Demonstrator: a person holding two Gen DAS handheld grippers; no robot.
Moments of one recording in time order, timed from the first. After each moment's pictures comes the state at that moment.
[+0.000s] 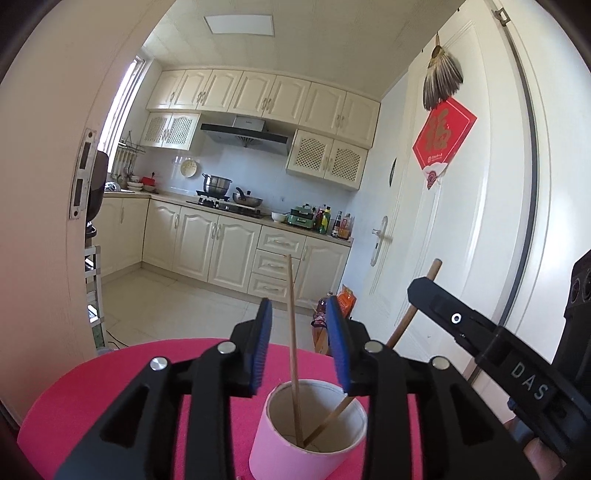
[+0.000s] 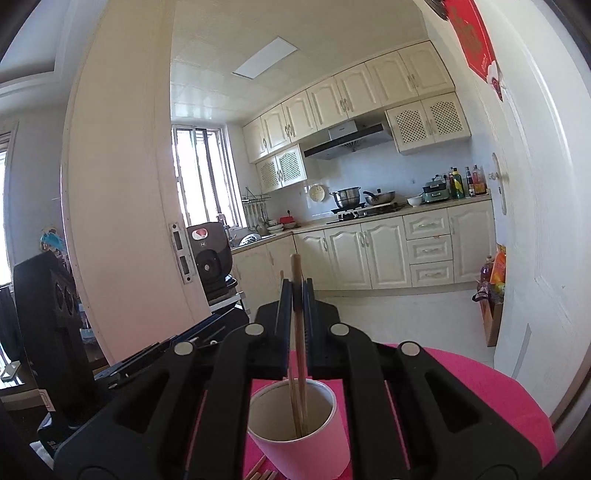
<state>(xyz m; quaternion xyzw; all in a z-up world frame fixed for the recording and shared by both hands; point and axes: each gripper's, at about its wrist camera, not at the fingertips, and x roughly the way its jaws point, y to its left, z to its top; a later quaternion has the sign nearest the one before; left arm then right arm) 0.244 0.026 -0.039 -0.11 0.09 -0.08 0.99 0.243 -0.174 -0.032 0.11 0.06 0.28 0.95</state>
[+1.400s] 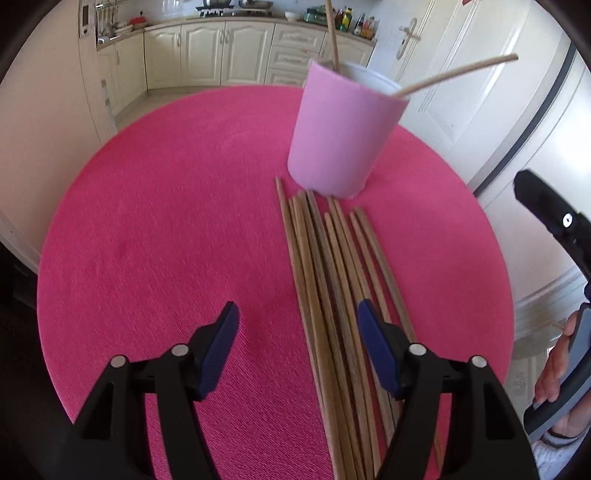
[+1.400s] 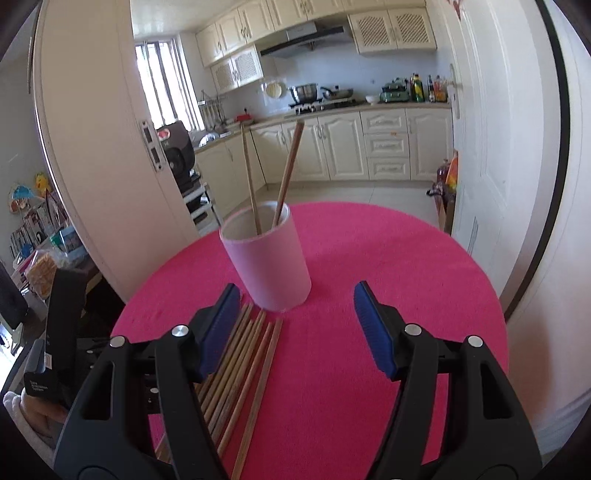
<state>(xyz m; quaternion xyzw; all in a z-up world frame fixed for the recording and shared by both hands) 0.176 0.037 -0.146 -0.06 0.50 -0.09 0.86 0.175 -0.201 -0.087 0.06 0.31 0.21 0.93</state>
